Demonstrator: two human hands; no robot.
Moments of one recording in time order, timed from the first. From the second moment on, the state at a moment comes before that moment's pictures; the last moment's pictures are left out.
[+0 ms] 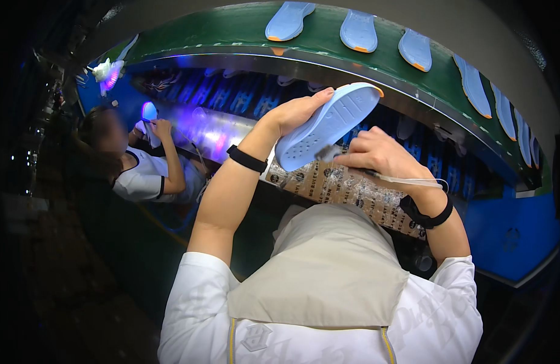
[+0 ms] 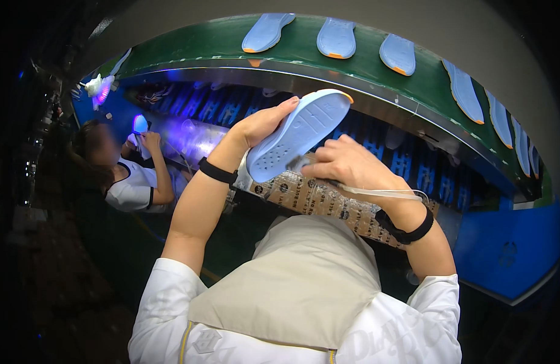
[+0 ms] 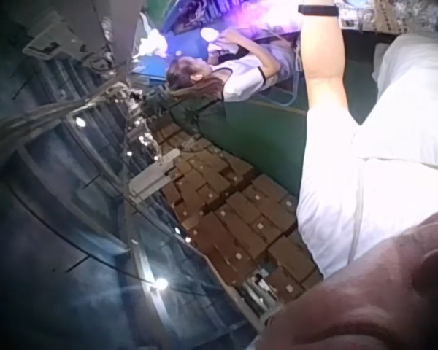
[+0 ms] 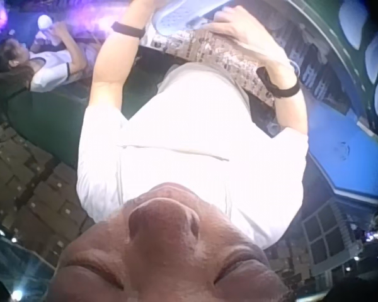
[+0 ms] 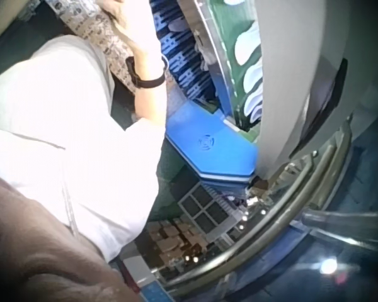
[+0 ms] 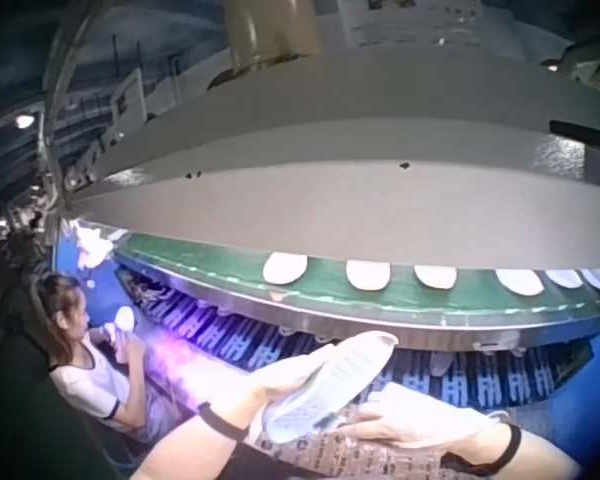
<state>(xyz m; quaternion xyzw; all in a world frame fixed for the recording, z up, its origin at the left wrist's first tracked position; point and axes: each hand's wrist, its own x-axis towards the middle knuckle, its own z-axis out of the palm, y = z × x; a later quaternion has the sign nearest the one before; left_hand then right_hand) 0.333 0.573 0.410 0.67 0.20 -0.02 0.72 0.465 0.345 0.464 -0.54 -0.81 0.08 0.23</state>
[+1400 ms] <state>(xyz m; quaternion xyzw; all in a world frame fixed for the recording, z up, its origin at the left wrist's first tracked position) 0.270 0.460 0.285 0.22 0.07 0.27 0.94 0.424 0.354 0.417 -0.52 -0.76 0.27 0.28</state>
